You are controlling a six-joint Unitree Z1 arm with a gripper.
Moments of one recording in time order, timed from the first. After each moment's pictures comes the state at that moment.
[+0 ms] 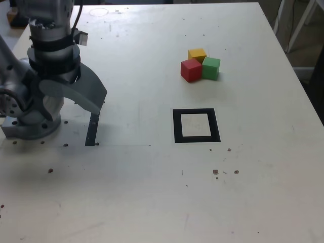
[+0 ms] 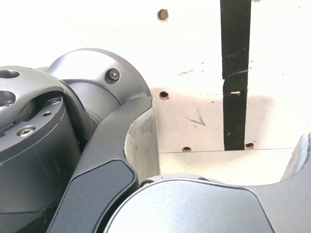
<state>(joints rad) -0.15 1.31 -0.66 1.06 0.02 -0.04</state>
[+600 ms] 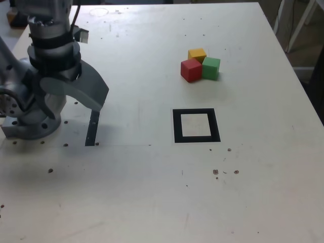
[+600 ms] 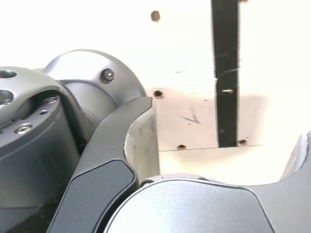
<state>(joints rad) -0.15 1.29 -0.68 1.06 0.02 -0.03</state>
